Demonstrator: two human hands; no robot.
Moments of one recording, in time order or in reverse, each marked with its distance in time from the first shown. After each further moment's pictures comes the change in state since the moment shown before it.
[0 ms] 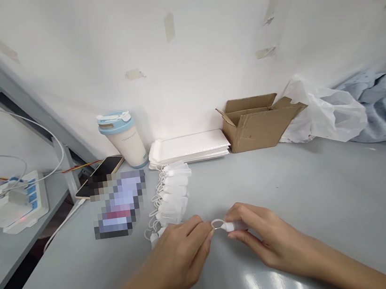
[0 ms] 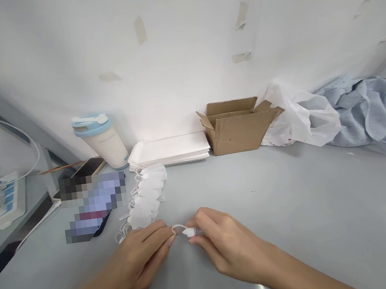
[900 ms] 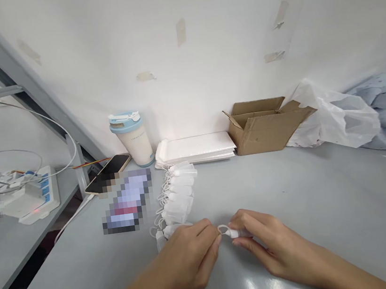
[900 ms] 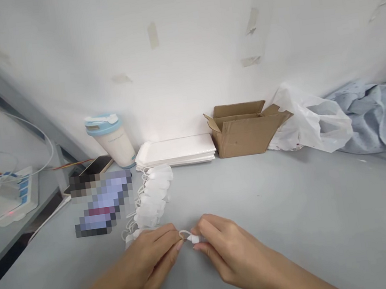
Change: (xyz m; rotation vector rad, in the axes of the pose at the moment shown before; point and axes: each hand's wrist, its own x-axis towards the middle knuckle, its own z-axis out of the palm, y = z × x) left_hand 0.001 0.006 0.000 -0.100 -0.138 -0.051; right_hand -0.003 0.002 0.006 -0.019 -0.071 0.009
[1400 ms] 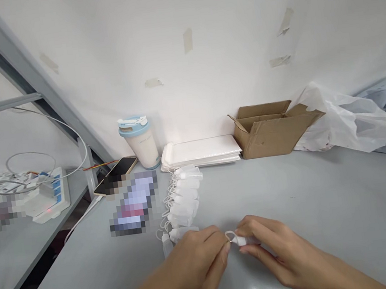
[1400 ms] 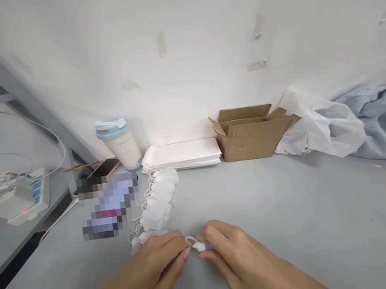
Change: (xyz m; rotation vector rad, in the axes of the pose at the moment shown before) left_hand -0.001 0.003 -0.001 -0.026 -0.017 -0.016; right_hand -0.001 -0.002 -0.001 0.000 0.016 -0.024
